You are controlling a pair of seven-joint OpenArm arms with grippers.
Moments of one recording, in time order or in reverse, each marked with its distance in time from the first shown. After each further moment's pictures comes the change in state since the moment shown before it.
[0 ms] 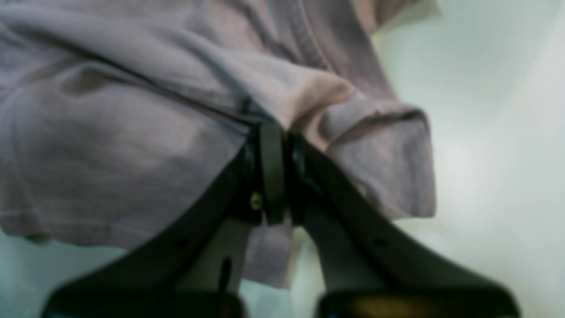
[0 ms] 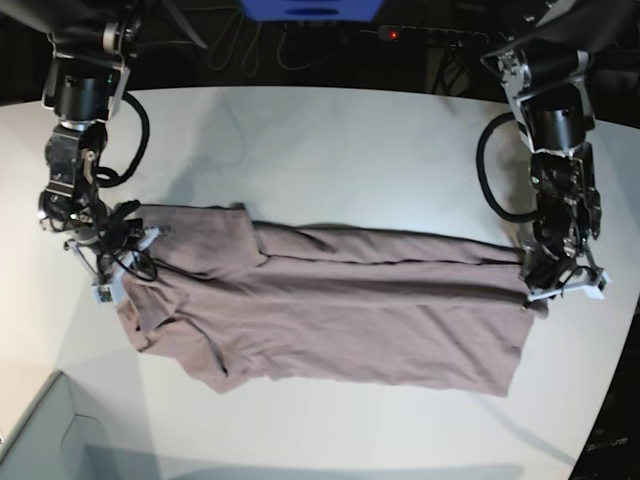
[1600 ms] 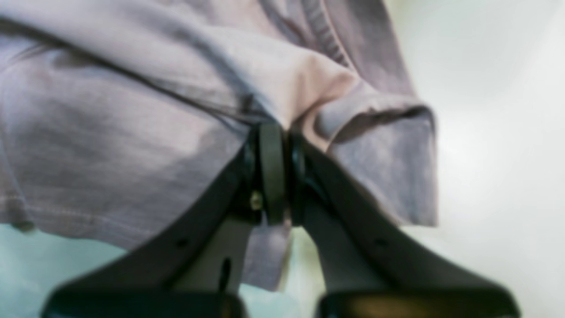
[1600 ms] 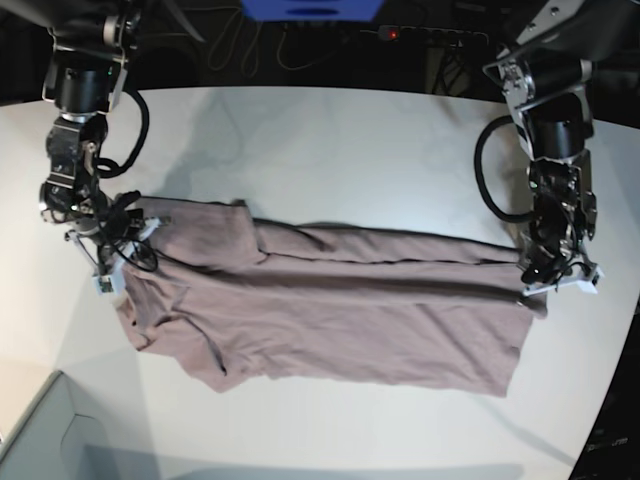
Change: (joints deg) left arm -2.4 -0.3 -0.2 -6.7 -0.1 -0.2 -0.2; right arm -1.3 0.0 0.0 0.0 0.0 0.0 0.0
